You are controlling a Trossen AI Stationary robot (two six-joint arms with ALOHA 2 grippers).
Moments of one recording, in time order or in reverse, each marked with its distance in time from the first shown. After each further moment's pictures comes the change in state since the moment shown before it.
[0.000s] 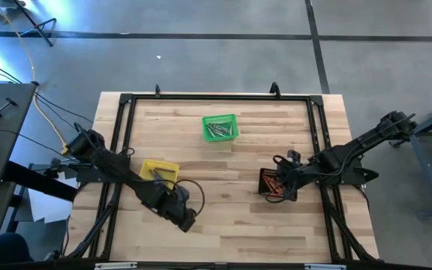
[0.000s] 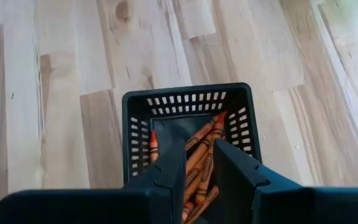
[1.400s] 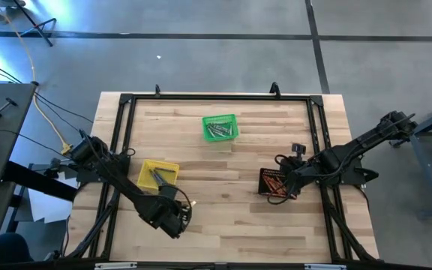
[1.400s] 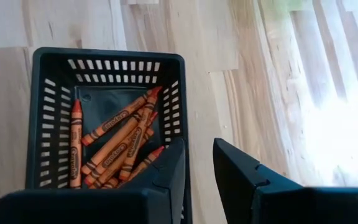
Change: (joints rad) left arm -0.103 0.080 -0.001 -0.178 -0.331 -0.487; right arm 0.000 0.001 0.000 -0.178 0.150 -0.099
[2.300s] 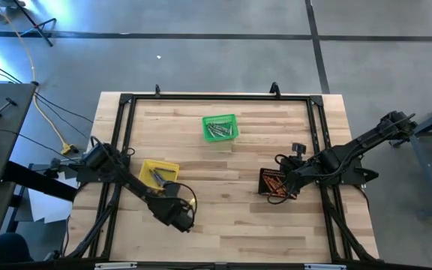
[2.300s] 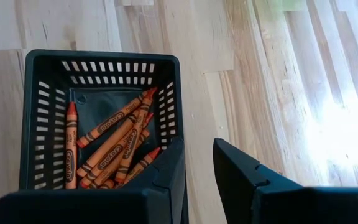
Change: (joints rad) left arm 0.063 0.137 0.000 -0.120 0.098 0.147; right arm 0.000 0.000 0.000 -0.003 0.017 0.008
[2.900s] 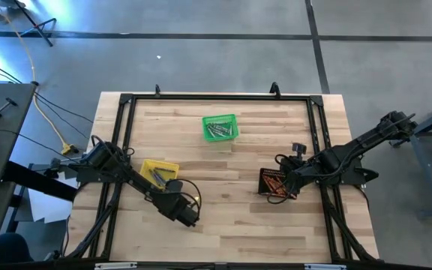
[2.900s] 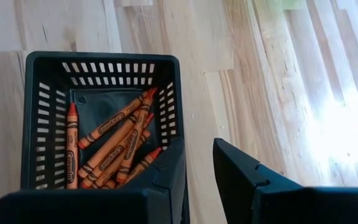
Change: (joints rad) left arm 0.041 0.023 0.002 0.030 0.134 0.031; right arm 0.000 0.000 0.000 0.000 0.000 0.003
